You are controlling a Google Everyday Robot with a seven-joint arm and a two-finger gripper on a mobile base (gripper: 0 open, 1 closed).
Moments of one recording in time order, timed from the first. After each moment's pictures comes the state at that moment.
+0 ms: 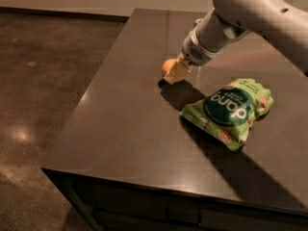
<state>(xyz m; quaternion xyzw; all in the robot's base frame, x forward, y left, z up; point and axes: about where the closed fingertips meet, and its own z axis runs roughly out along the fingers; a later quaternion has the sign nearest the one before) 0.638 -0.073 0.874 -0.49 0.82 0.09 0.28</state>
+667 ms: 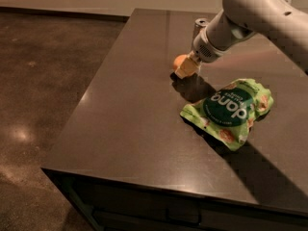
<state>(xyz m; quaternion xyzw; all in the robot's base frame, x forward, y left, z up) 0.673 -0.111 0.867 -0.45 0.84 0.07 0.29</state>
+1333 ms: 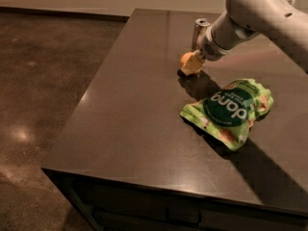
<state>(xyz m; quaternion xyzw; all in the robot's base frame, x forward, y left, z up) 0.690 -0.134 0.865 -0.42 0.86 0.04 0.30</state>
